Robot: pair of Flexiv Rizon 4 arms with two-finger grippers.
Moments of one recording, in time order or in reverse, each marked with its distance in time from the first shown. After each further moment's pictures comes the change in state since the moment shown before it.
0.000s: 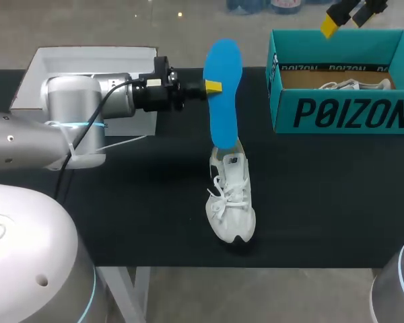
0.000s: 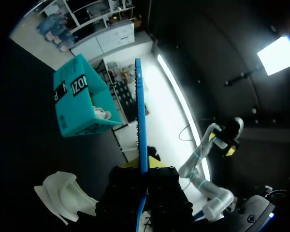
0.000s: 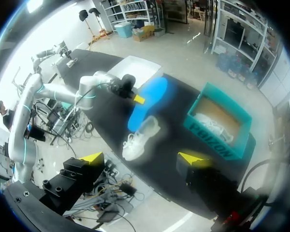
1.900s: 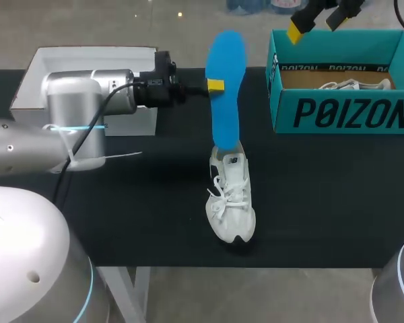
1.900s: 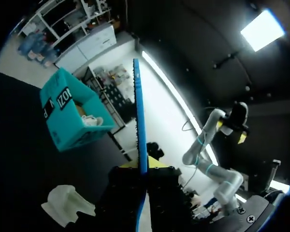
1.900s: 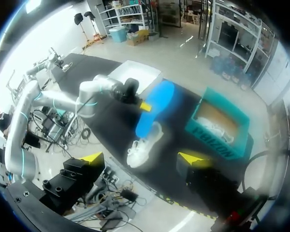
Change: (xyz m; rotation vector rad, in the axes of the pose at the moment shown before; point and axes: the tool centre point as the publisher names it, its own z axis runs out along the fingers) left arm 0.018 0.008 0.007 -0.037 0.031 0.227; right arm 0.052 0.015 0.012 -0.047 -0.065 0.026
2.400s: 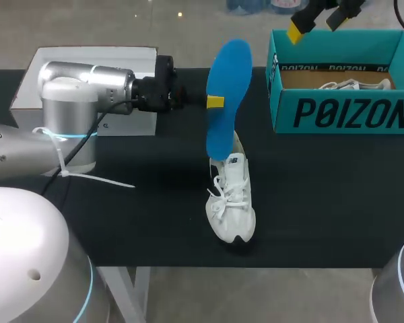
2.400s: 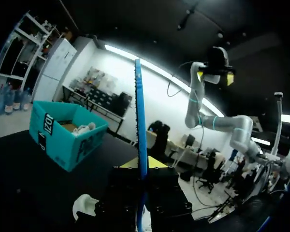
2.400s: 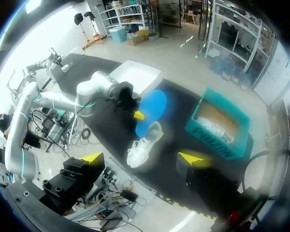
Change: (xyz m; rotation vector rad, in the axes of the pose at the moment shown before) left arm 0.005 0.034 -0.006 -0.151 0.018 0.467; right arm 0.000 0.000 0.000 -0.001 0.001 0.000
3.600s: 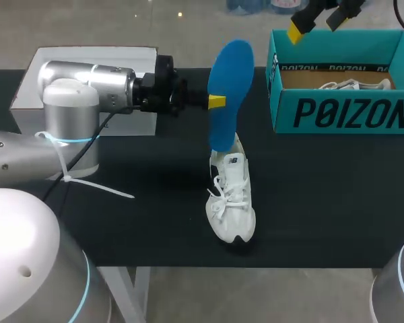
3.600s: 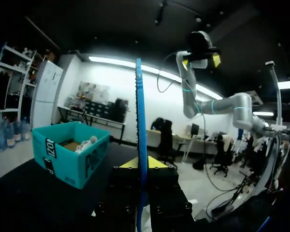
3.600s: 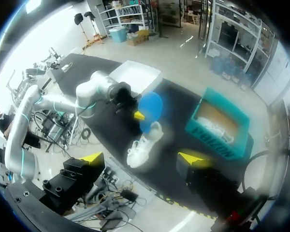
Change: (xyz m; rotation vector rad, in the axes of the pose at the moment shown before) left arm 0.004 -0.005 0.006 0.001 -0.011 0.241; right arm 0.000 0.000 0.000 0.000 0.000 0.000
